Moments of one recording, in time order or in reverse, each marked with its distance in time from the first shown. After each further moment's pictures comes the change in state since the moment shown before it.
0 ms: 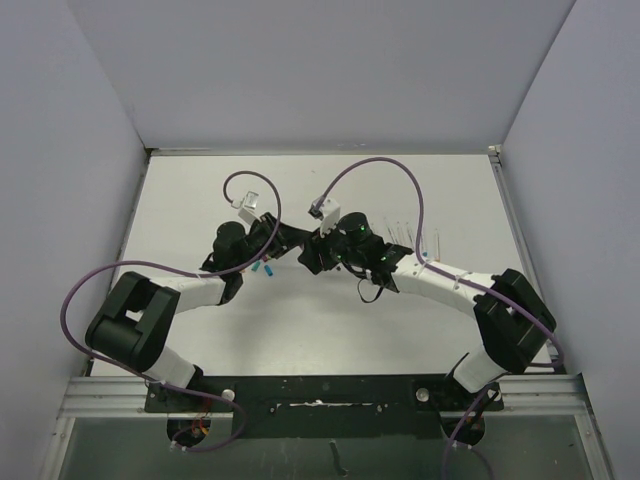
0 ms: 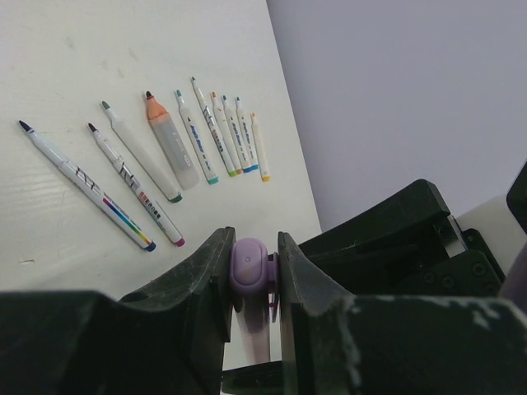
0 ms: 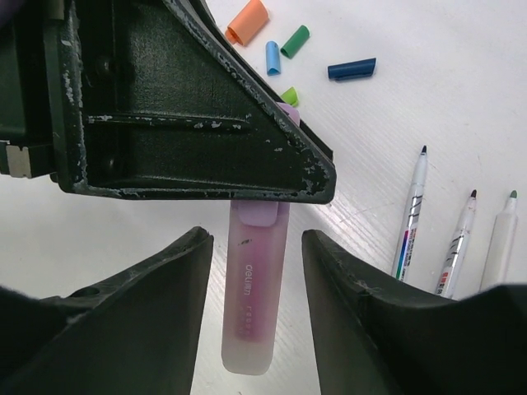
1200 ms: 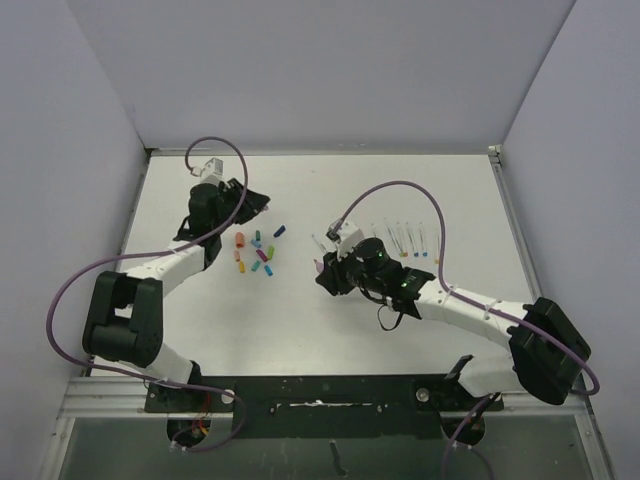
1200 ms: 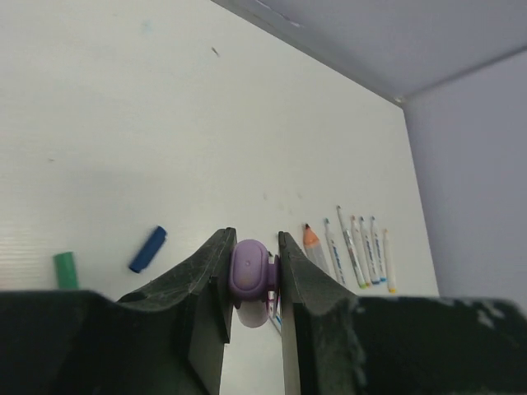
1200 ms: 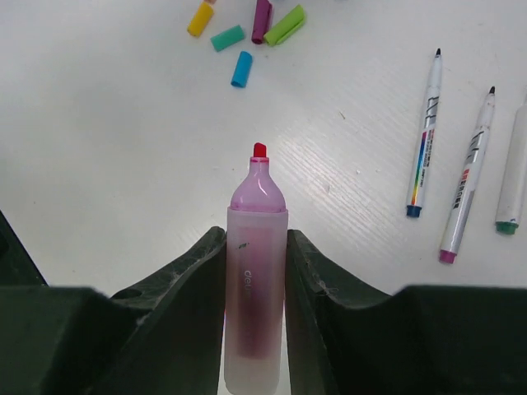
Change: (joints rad) left arm 0.181 0.003 0.275 -0.420 -0.102 0.299; right arm 0.042 -0.222 -0.223 -0.022 0.075 0.064
